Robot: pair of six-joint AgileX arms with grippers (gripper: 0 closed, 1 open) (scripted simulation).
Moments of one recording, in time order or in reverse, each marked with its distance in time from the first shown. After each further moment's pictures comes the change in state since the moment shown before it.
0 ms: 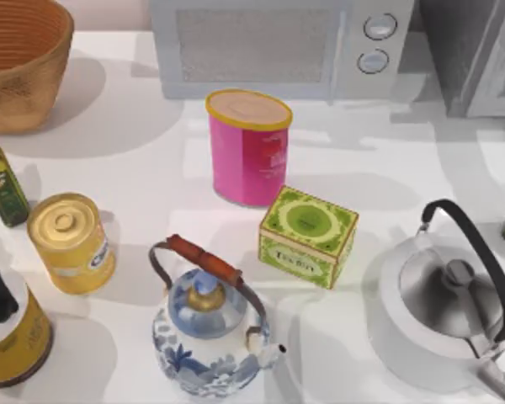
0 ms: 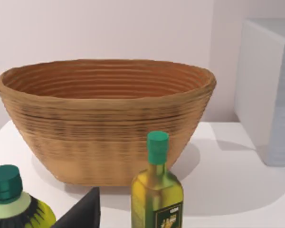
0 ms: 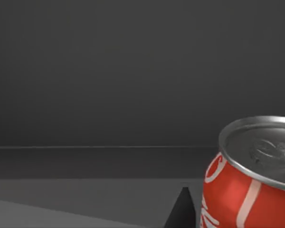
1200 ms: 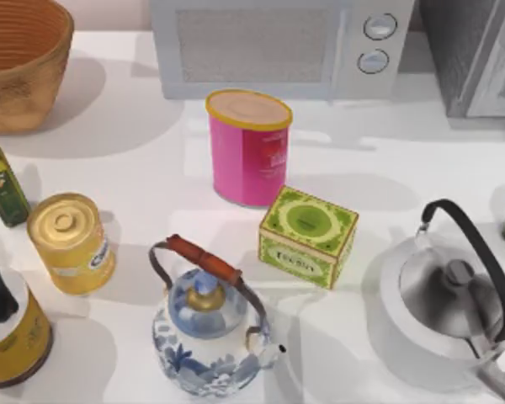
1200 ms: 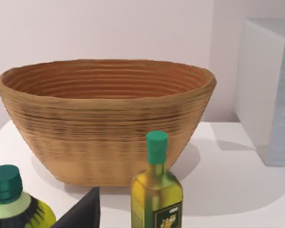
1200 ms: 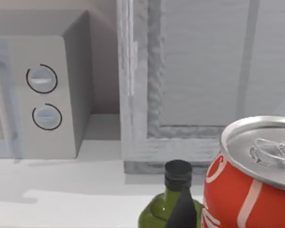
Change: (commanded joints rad) left arm 0.000 0.000 0.000 0.000 0.000 0.000; right arm -0.241 -1.188 -1.757 0.512 -0.266 -0.012
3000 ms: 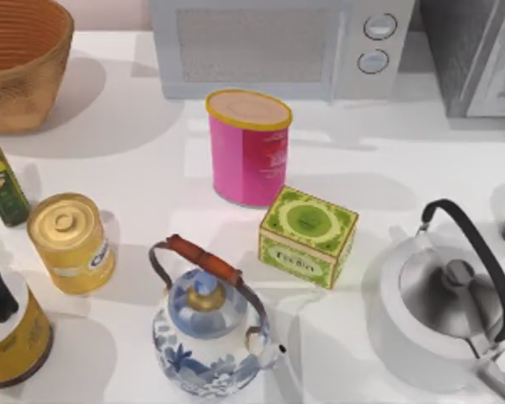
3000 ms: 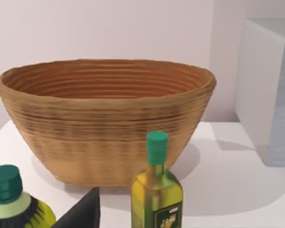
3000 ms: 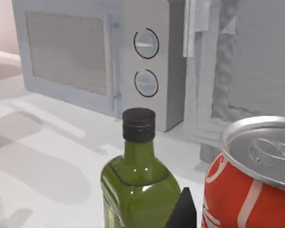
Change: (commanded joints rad) left arm 0.000 0.000 0.000 0.000 0.000 0.000; right arm -0.852 1.654 0.262 1.401 -1.444 -0.038
